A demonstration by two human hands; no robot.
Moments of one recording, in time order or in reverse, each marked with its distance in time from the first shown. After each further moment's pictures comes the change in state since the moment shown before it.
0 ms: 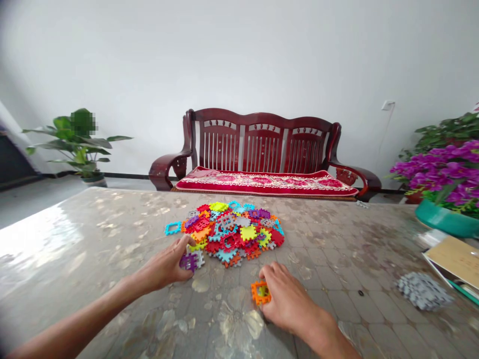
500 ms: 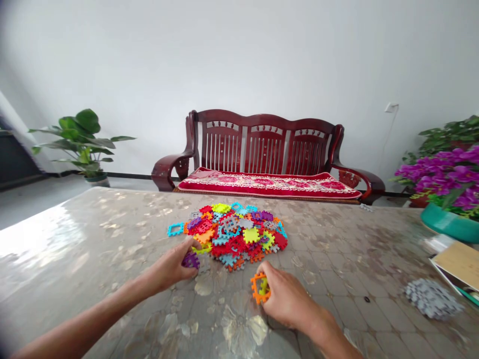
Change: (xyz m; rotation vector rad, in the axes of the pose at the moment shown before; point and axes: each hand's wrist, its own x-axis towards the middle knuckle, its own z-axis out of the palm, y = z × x) left_hand 0.006 -0.004 0.010 -0.203 0.048 0.025; right_hand 0.016 0.003 0.005 0.156 -0.016 0.058
